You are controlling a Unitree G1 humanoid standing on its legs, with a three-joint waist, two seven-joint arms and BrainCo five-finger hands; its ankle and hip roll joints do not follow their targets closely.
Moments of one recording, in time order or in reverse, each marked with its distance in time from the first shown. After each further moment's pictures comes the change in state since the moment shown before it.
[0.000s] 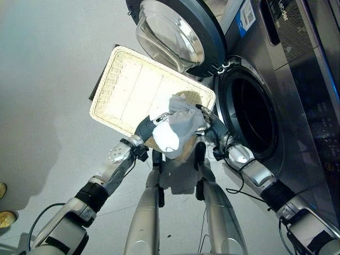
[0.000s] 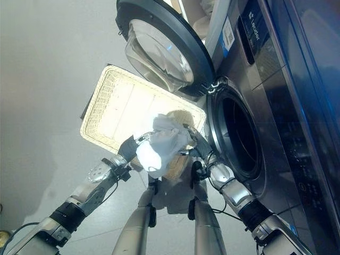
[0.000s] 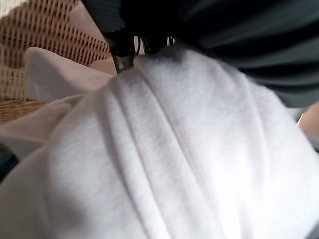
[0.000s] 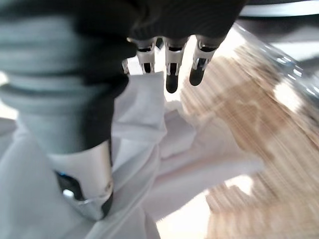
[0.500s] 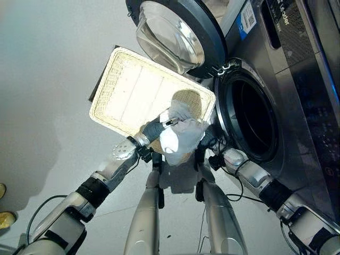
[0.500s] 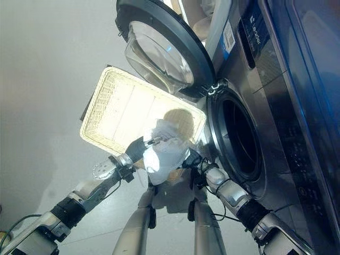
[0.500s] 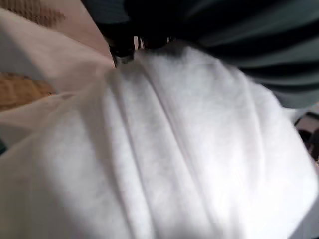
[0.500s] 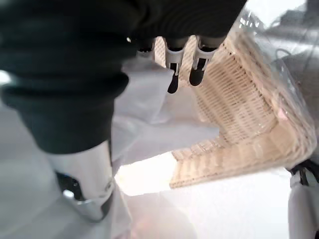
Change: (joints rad) left arm -0.041 0.019 -0.064 -0.050 -0.001 0.017 -0.045; right arm -0.030 -0.015 0.082 0.001 0.060 0.111 0.095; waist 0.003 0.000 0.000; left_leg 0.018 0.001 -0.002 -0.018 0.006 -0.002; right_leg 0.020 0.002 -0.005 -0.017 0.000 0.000
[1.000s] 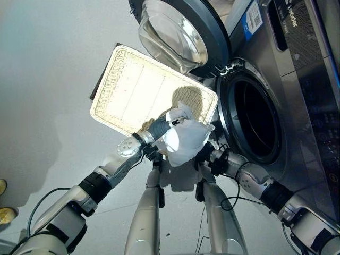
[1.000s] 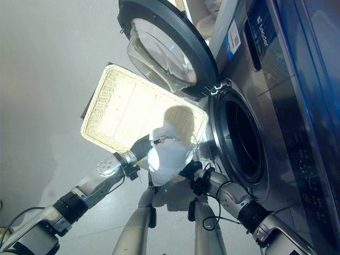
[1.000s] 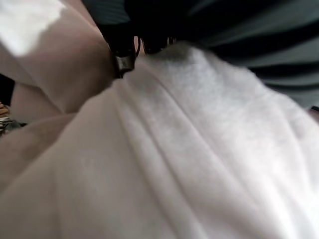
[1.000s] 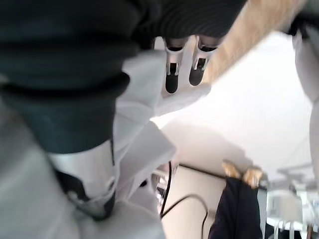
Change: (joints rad) left arm -0.055 0.010 -0.061 -0.001 0.002 0.025 0.033; right arm 0.015 -0.013 0.032 -0.007 0.578 0.078 0.366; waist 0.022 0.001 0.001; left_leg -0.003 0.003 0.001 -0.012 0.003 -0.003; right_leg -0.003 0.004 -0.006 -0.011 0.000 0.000
